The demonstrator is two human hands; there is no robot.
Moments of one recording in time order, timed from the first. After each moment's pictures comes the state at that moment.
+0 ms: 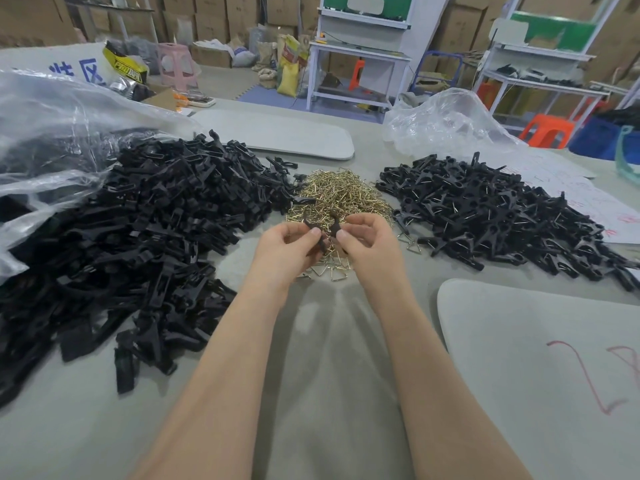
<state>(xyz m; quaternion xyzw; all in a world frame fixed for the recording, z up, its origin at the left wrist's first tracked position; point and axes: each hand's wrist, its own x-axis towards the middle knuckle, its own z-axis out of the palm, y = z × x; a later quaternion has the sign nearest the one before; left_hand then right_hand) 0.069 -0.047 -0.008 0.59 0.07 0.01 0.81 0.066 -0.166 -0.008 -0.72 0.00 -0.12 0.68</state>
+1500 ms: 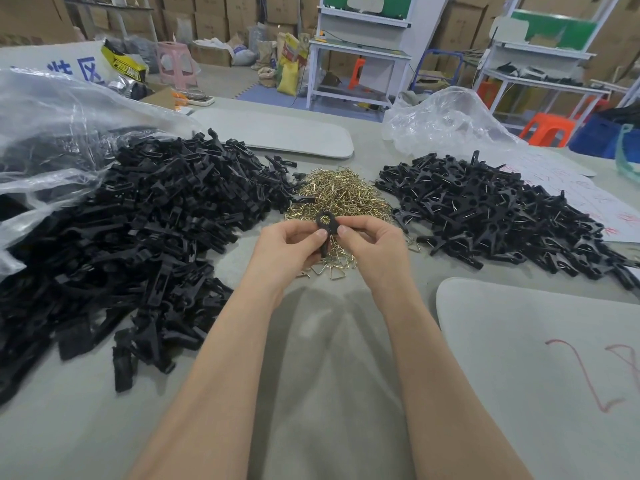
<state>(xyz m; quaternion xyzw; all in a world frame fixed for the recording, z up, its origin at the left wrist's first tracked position) 0.064 -0.044 -0.005 0.65 0.03 0.01 0.76 0.060 -0.170 0.005 -0.74 -0.01 -0.11 0.66</state>
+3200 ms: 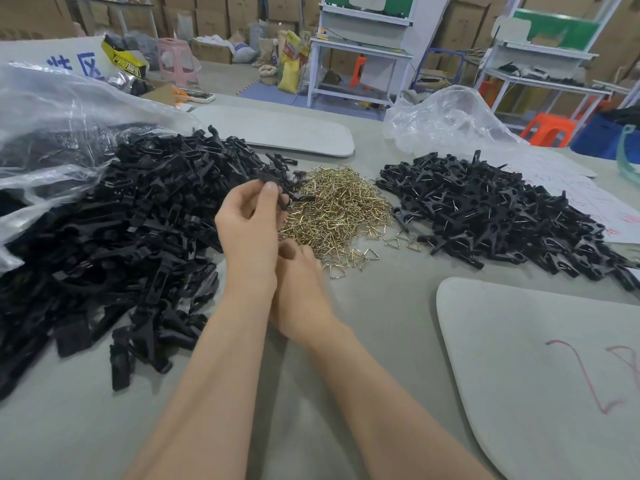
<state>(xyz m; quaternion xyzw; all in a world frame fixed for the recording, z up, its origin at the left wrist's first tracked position) 0.057 -0.035 0.021 0.52 0.08 0.25 0.81 0.047 -0.101 -0.037 -0.94 -0.22 -0.12 0.24</state>
